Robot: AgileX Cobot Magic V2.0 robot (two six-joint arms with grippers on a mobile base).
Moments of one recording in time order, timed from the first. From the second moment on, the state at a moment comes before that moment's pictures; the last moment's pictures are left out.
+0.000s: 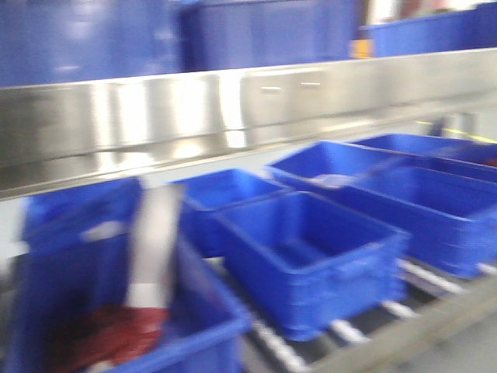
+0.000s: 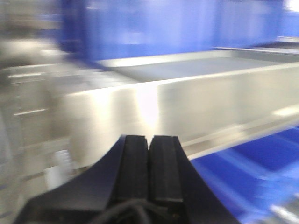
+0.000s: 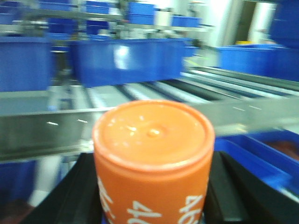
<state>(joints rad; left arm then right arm) -0.09 -0.01 0.03 -0.07 0.07 0.03 0.15 0.15 -0.44 -0.09 0.34 0.07</state>
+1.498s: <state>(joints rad) -0.09 -0.01 0.03 -0.07 0.07 0.03 0.15 0.15 -0.44 -0.09 0.34 0.07</state>
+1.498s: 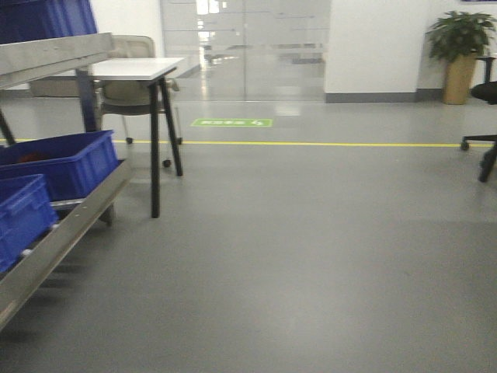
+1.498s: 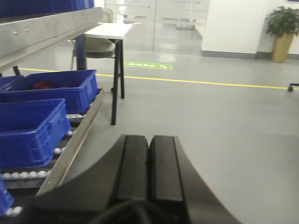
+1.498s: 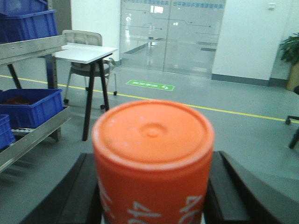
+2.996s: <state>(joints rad) -0.09 -0.01 0.03 -0.07 0.07 0.03 0.15 0.15 -0.44 -0.09 0.34 0.07</state>
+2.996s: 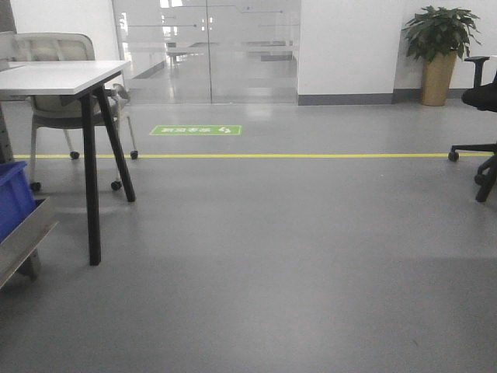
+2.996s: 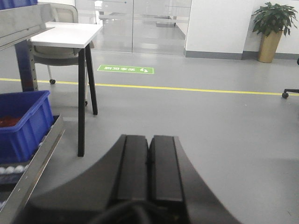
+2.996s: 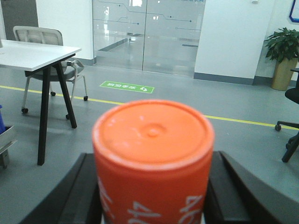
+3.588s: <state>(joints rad) -0.09 -0.01 0.03 -0.07 0.07 0.03 0.15 0.15 -0.44 -0.09 0.34 0.07</state>
